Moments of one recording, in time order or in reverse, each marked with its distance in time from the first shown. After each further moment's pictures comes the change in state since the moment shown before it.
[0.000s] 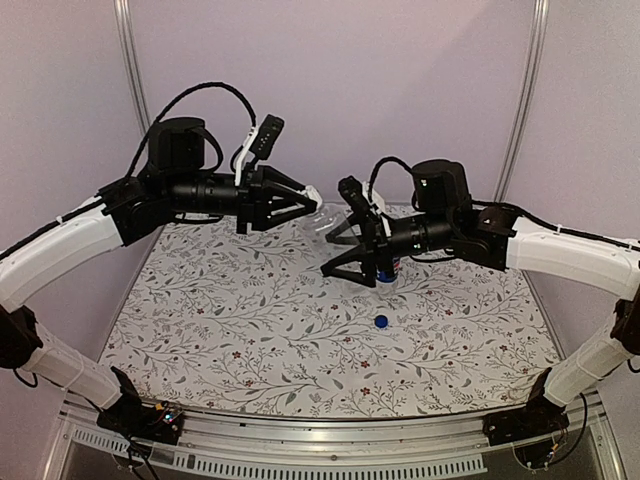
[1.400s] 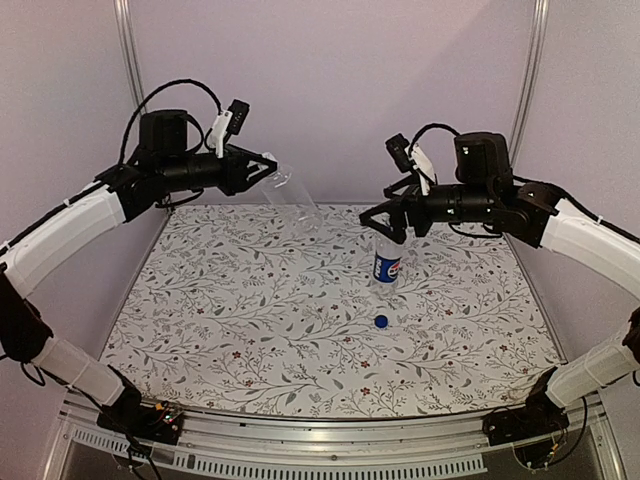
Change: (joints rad) left arm 0.262 0.083 0.055 -0.022 -0.288 -0.017; right arm -0.149 -0.119 0.077 -0.221 0.339 0.095
